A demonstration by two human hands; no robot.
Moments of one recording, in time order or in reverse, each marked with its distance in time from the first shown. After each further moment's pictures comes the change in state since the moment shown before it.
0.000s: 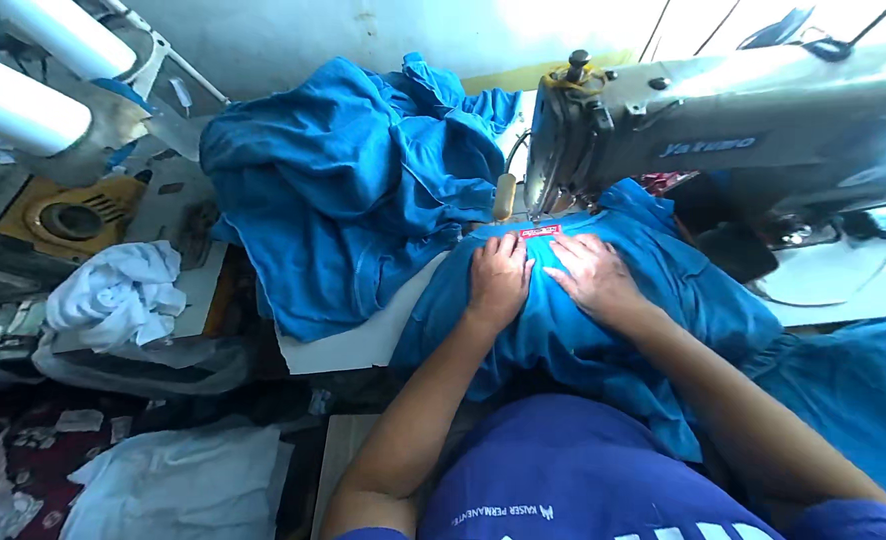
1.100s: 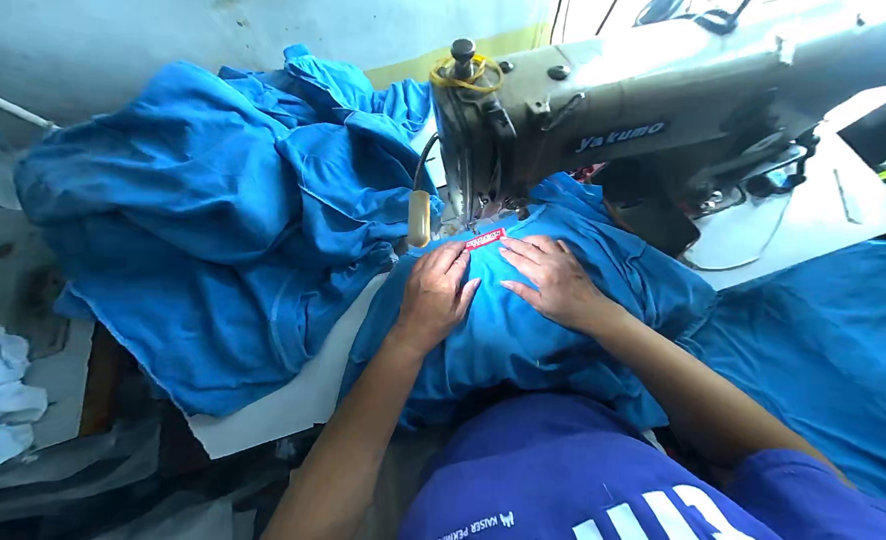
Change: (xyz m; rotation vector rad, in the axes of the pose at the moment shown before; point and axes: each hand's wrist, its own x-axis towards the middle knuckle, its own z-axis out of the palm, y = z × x) left_hand 0.003 -0.032 -0.004 -0.113 -0.041 0.298; right_hand -0.019 0.020 0.002 0.040 0.076 -0.037
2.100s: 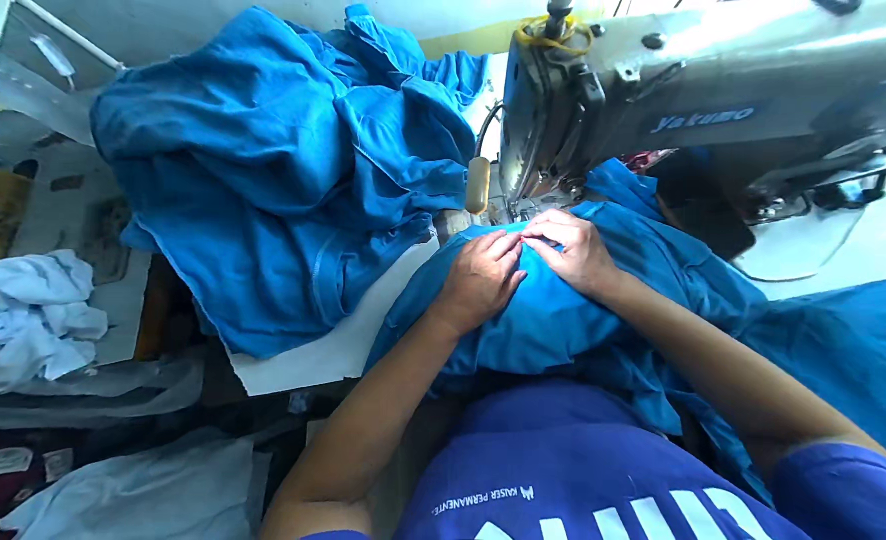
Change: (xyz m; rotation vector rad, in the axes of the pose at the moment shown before) left_hand -0.003 0.012 0.003 -0.036 -0.016 0.062; right_hand 0.040 0.001 0.013 0.356 0.120 0.010
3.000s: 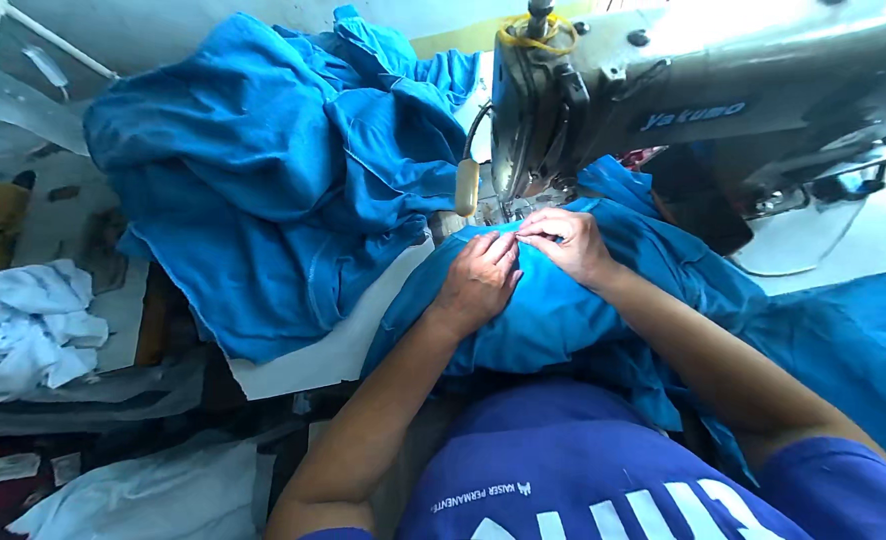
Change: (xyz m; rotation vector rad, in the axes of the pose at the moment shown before) left_hand 0.000 0.002 0.004 0.106 0.004 0.038; right_hand 0.002 0.011 0.001 0.157 0.047 0.015
